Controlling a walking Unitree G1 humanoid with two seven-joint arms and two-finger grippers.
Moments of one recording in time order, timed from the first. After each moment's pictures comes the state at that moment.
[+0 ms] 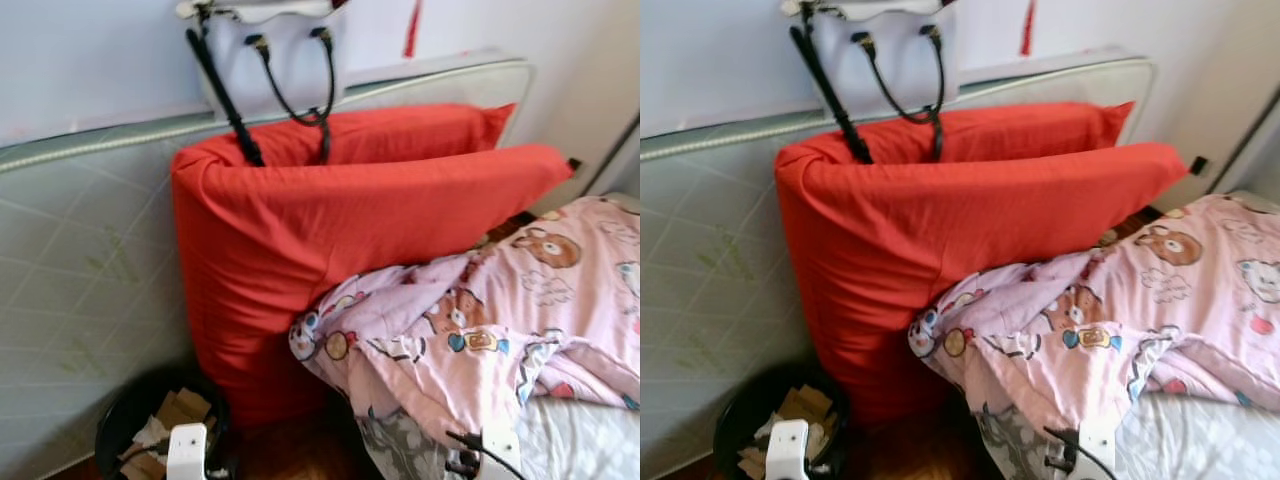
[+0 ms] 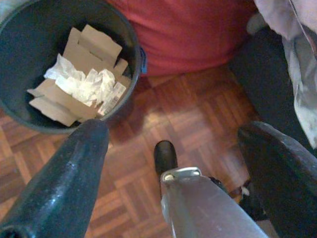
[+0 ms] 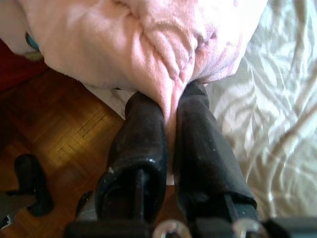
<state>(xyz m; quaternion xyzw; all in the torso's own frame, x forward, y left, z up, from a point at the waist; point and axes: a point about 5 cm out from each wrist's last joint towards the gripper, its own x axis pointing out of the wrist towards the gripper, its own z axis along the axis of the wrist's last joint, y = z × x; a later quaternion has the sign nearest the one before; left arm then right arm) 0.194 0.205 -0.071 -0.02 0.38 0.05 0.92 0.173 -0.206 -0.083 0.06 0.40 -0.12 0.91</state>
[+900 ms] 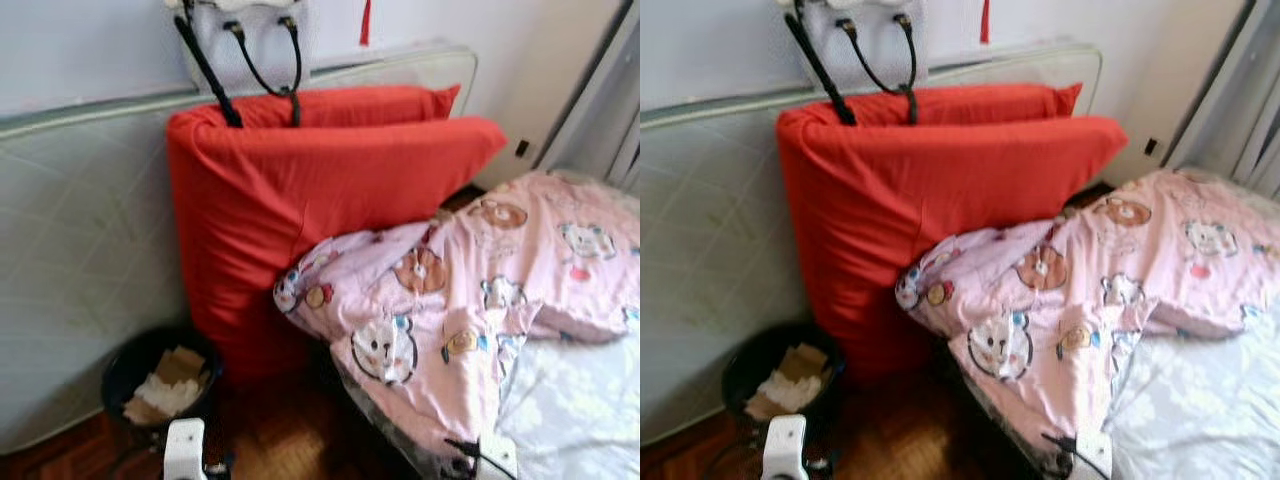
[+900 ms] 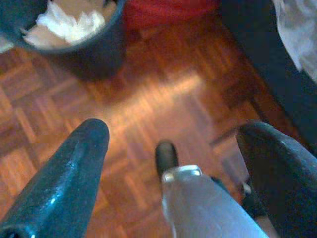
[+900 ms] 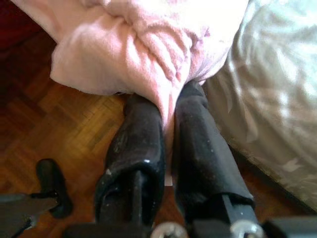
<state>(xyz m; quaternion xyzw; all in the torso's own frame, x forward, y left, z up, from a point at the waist) 0.191 0.201 -0.074 -0.02 0.38 0.05 0.92 0.175 -0.200 -0.083 0.10 0.40 -0.09 0.91</state>
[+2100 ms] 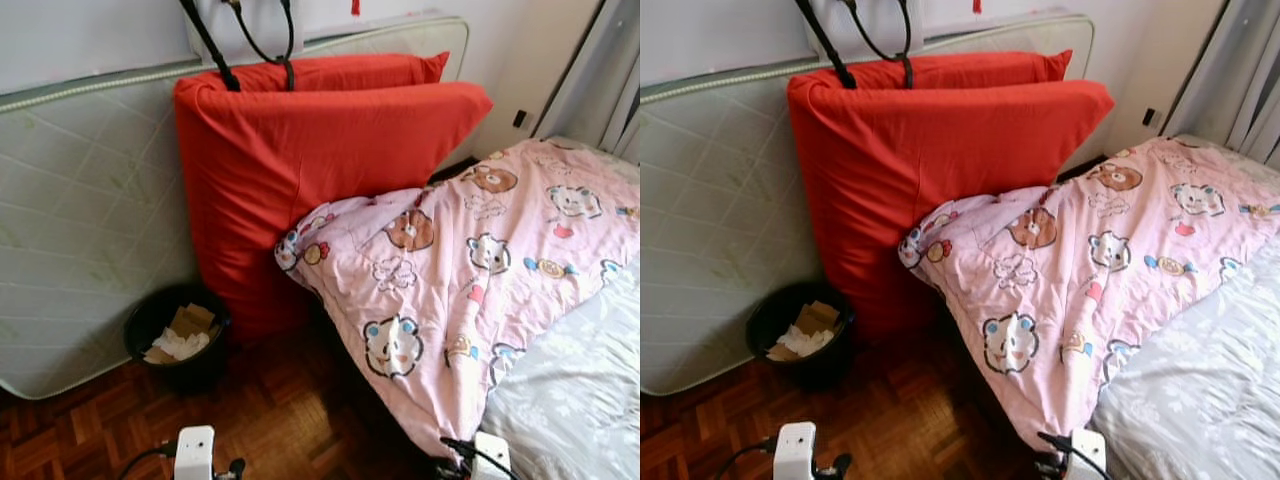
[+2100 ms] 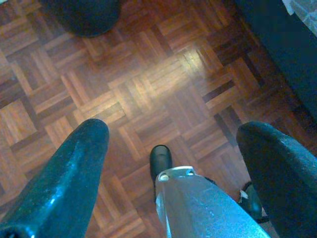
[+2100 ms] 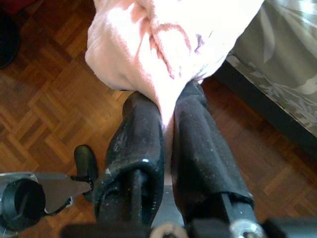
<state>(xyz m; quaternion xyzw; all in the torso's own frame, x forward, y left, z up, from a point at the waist) 0.188 0.197 -0.076 -0.02 0.39 0.05 0.92 0.168 -0.189 -0.087 0.14 0.41 -0.03 0.90</state>
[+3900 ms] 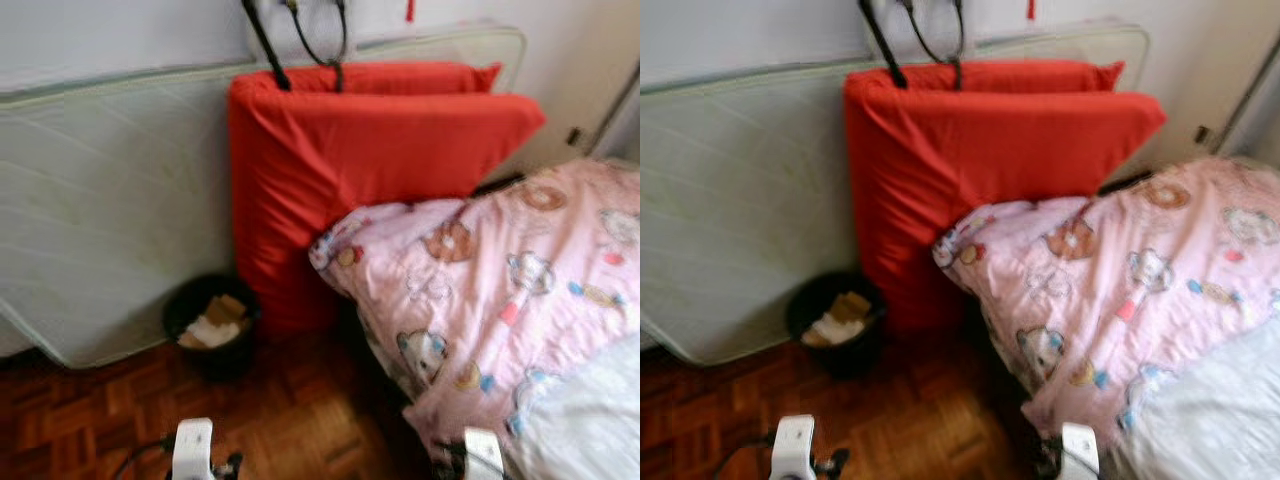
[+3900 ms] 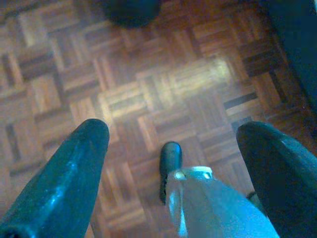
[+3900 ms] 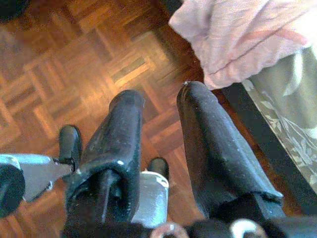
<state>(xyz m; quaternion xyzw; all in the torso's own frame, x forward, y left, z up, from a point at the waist) 0.192 0.189 -0.075 -0.02 0.38 0.04 0.92 0.163 -0.199 -0.089 0.09 0.44 -0.04 0.89</state>
